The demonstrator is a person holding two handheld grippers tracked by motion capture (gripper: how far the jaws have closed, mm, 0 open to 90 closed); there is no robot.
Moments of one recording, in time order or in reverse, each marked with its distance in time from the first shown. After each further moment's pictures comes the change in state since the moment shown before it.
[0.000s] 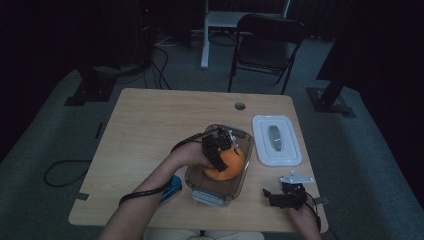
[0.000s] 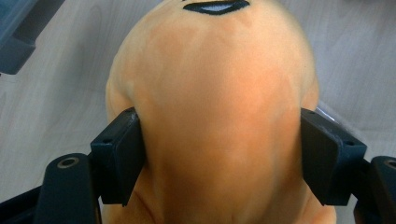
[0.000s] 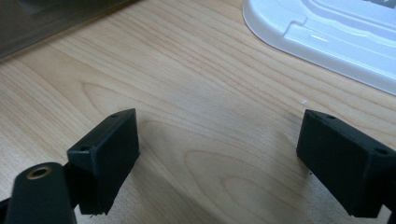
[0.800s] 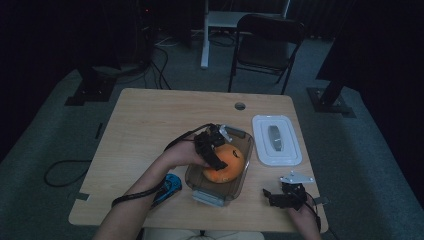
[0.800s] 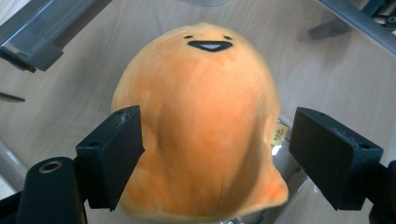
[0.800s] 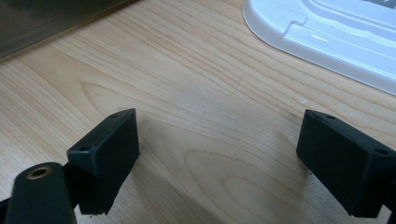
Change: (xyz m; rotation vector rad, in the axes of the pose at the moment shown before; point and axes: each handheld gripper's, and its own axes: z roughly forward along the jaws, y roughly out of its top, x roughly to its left) left arm 0.001 -0.016 -0.033 -0.149 -0.062 -0.070; right arm 0.000 0.000 0.000 0.000 -0.002 -0.002
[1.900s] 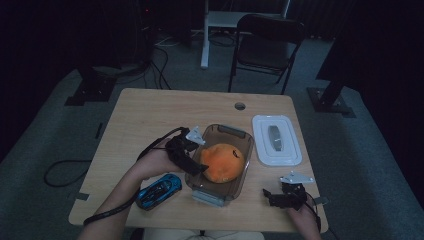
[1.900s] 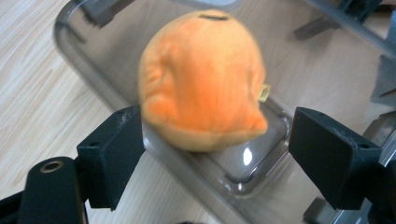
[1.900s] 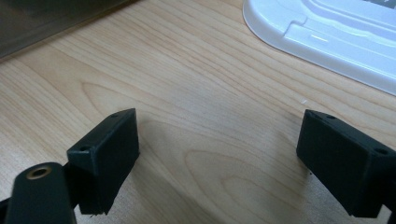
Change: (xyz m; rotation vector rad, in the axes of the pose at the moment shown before) left arm -0.011 -0.063 -0.055 -0.139 0.058 -0.057; right arm 0.000 0.000 0.000 0.000 0.000 0.000
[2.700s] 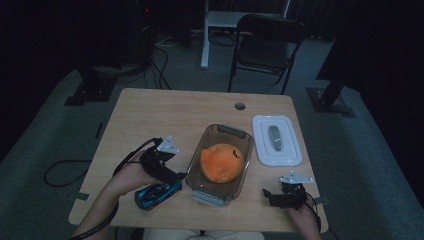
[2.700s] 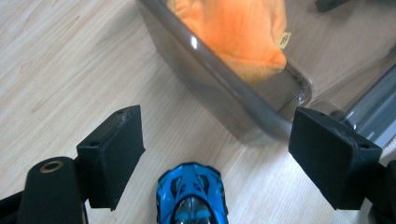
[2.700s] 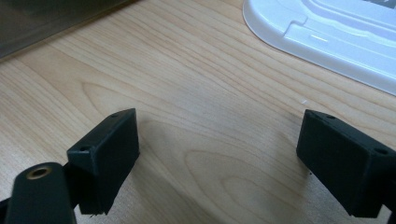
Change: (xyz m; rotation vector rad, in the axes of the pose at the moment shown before) left arm -0.001 -0.063 -0.023 -0.022 0.055 -0.102; right arm 0.000 0.000 0.000 0.000 0.000 0.000
